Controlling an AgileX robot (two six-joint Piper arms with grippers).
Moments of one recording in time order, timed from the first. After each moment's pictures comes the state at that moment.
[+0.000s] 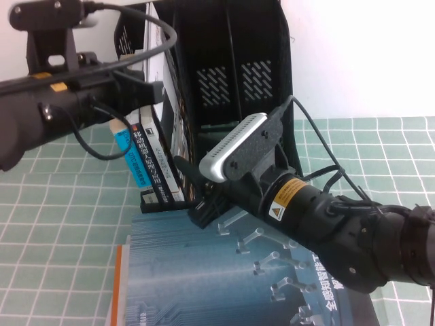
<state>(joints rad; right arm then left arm) 0.79 1.80 -0.94 -0.02 -0.69 -0.13 -0.35 1.35 -1.07 -0.30 0.19 0.03</state>
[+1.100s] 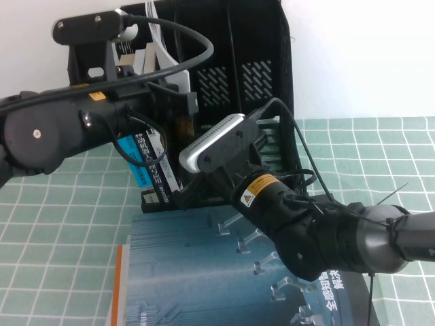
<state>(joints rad) 0.80 2.00 -1.10 0.19 -0.78 -0.31 -0.43 1.42 -1.08 -0.39 0.16 0.04</state>
